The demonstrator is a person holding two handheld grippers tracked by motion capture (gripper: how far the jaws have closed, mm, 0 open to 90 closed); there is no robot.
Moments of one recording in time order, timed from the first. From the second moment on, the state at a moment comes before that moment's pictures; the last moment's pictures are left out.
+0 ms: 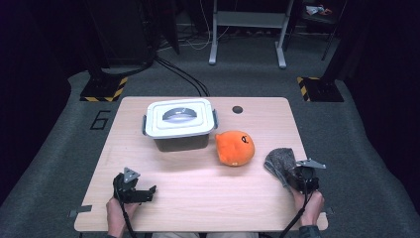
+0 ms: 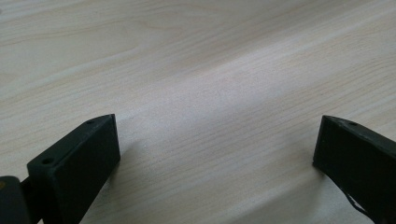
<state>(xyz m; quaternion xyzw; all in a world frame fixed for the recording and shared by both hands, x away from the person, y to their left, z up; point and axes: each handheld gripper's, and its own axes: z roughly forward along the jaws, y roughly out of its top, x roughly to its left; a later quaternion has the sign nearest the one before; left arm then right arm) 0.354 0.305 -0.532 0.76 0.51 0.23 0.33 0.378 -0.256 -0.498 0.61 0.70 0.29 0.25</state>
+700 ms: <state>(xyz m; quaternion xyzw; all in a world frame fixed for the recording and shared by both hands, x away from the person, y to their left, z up) 0.354 0.305 -0.532 0.76 0.51 0.23 0.33 0.401 -0.251 -0.511 0.63 0.69 0.29 0.24</state>
